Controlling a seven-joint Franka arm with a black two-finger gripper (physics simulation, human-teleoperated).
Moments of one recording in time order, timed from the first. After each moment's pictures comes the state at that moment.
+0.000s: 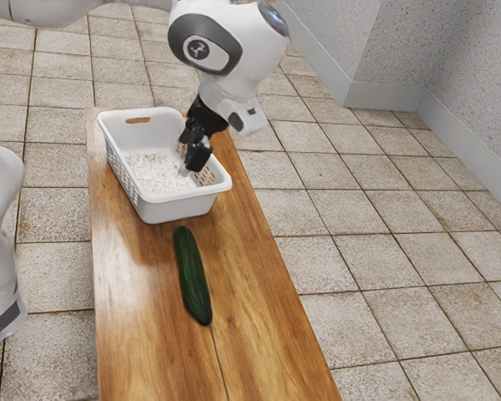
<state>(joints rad) -0.30 -0.38 0.11 -2.02 0.20 1.27 -0.05</state>
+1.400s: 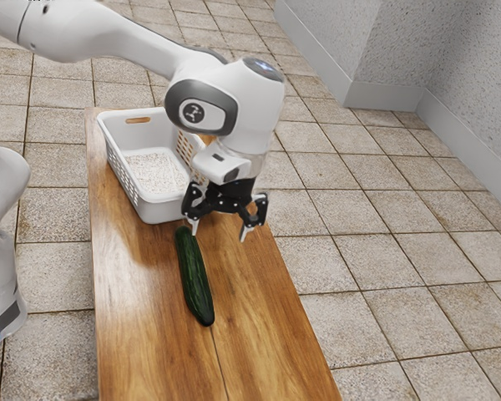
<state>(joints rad) -0.43 -0.36 0.12 -2.22 -0.03 1.84 1.44</state>
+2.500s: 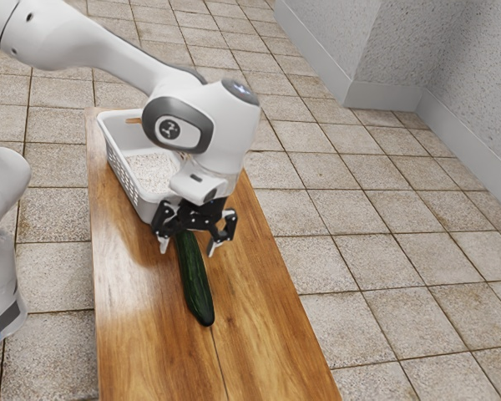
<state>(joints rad) -0.44 -0.44 0.12 -2.40 -0.08 1.86 1.27</state>
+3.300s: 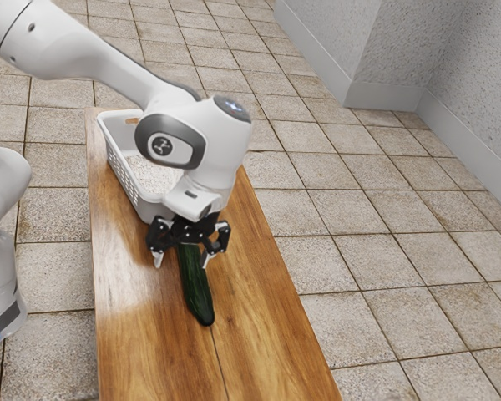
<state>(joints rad) -0.46 -0.44 0.12 -2.47 -0.09 1.94 1.20</state>
